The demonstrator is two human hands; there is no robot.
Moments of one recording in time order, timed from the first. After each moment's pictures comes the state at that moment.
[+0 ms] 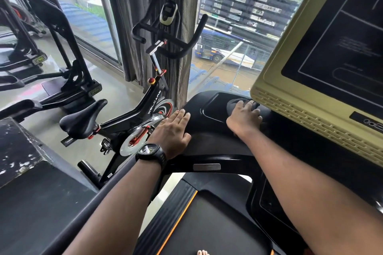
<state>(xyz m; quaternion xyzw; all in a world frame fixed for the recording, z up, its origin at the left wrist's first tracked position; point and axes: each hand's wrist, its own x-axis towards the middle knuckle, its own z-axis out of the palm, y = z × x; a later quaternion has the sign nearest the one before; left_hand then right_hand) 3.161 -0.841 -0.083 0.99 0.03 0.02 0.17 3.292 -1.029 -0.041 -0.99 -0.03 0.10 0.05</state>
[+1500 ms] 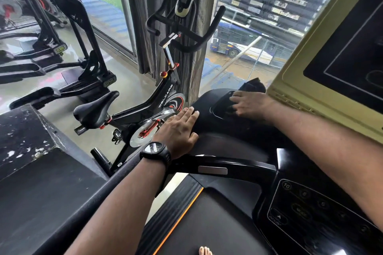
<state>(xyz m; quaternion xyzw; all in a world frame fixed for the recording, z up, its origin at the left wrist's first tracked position) 3.161 -0.841 -0.081 0.99 0.05 0.02 0.16 3.381 -1.025 -0.029 -0.58 -0.62 -0.04 -0.53</state>
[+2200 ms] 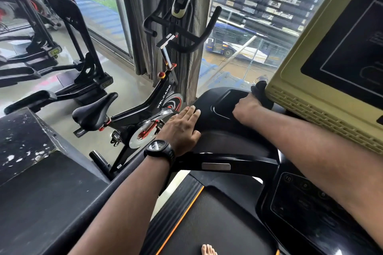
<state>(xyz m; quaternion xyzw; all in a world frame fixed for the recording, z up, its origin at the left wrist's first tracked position) 3.161 -0.840 -0.080 0.98 0.04 0.03 0.18 3.312 -0.994 -0.012 -0.77 -0.36 0.12 -0.51</state>
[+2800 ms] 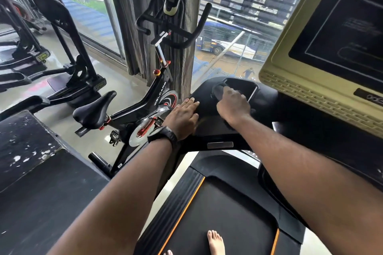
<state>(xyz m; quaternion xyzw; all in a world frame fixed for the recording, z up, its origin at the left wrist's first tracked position) 3.146 -0.834 -0.078 0.96 0.05 -0.01 0.29 3.216 -0.982 -0.010 -0.98 -0.10 0.05 0.16</state>
